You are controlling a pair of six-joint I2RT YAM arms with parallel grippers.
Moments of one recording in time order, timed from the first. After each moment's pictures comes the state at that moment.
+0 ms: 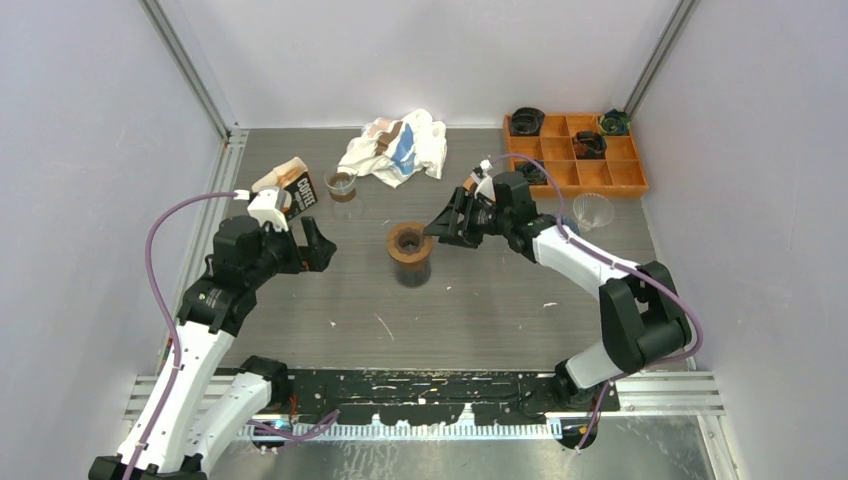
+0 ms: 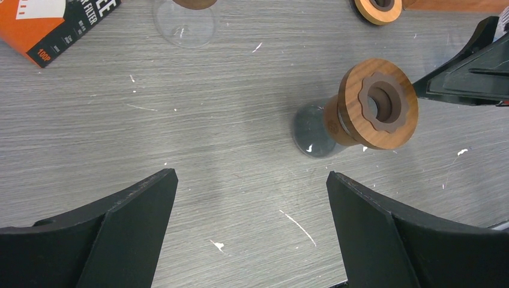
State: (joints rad) left arm -0.24 0.72 0.84 -0.59 0.13 -0.29; right arm 0.42 1.50 0.90 0.05 -0.63 0.82
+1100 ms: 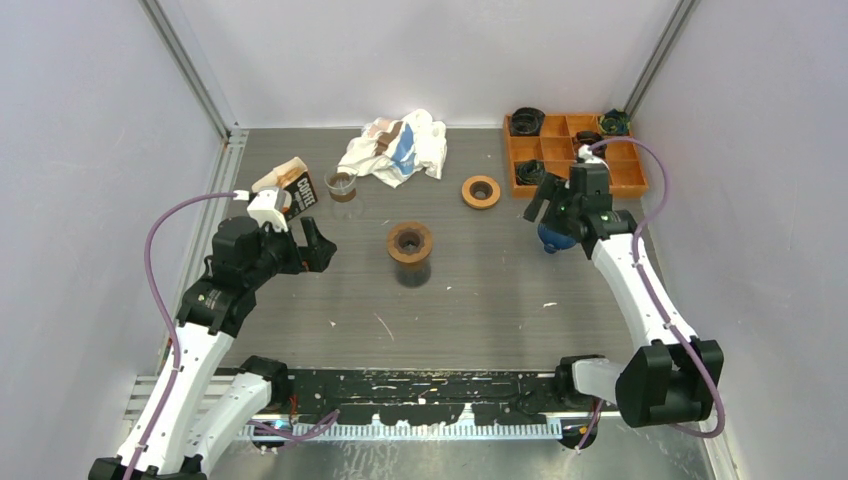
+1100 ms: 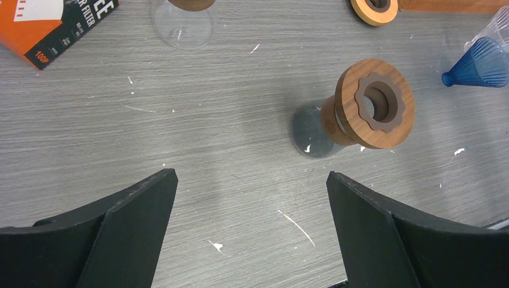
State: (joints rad) left arm -0.24 0.71 0.84 -0.58 0.13 -0.29; right arm 0.11 1.20 1.03 -0.55 0.01 0.43
